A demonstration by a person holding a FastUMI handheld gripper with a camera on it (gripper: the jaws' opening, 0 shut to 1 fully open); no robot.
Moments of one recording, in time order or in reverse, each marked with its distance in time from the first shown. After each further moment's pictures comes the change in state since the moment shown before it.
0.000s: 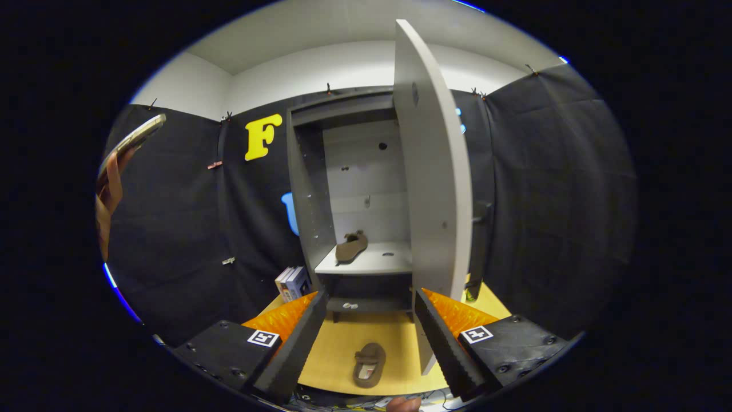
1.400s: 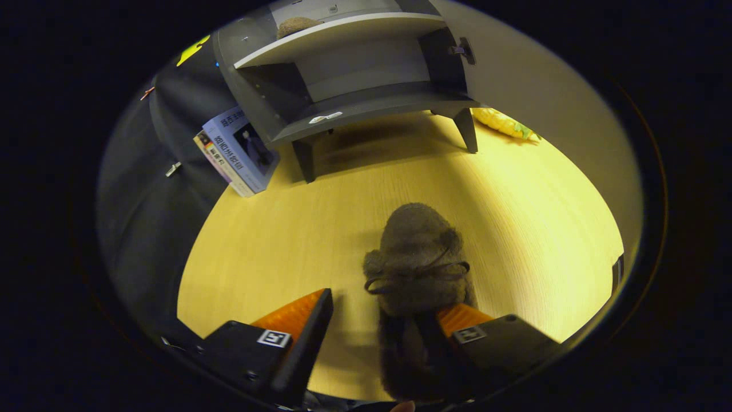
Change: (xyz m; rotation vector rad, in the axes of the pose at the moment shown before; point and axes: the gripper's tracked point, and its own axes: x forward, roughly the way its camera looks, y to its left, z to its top) arm 0.230 -0.017 -0.442 0.150 0.586 -0.140
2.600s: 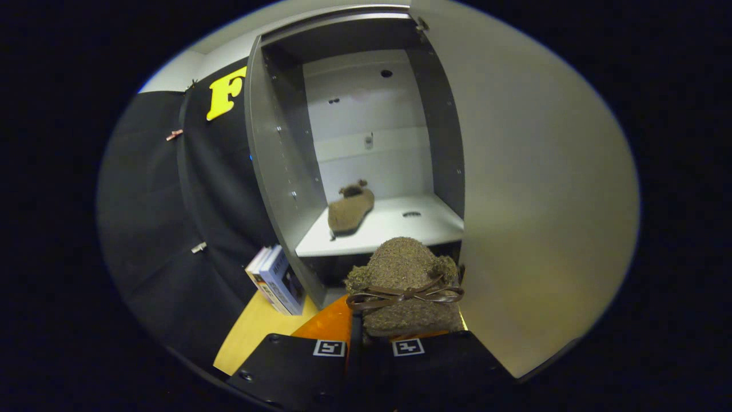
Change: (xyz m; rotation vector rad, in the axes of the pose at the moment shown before) arm -0.227 0.084 0.308 -0.081 -0.484 0.083
